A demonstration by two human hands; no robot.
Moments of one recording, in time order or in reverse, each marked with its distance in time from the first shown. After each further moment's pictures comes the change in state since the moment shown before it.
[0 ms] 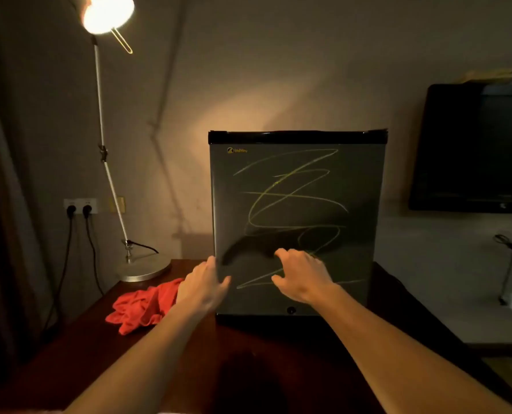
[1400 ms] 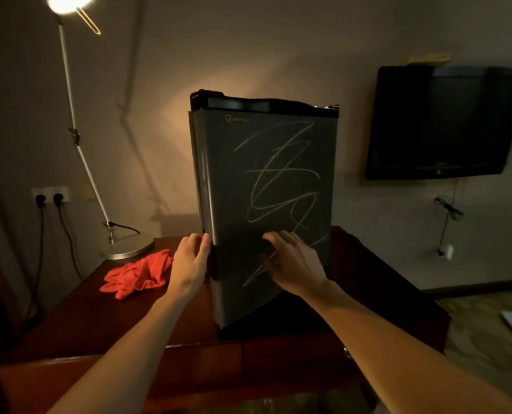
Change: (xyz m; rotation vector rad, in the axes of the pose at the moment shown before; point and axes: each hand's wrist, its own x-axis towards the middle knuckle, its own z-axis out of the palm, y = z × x) left_hand -0.079 -0.007 0.001 -0.633 0.237 0.174; right_hand -0.127 -0.016 -0.004 0.088 0.291 -0.054
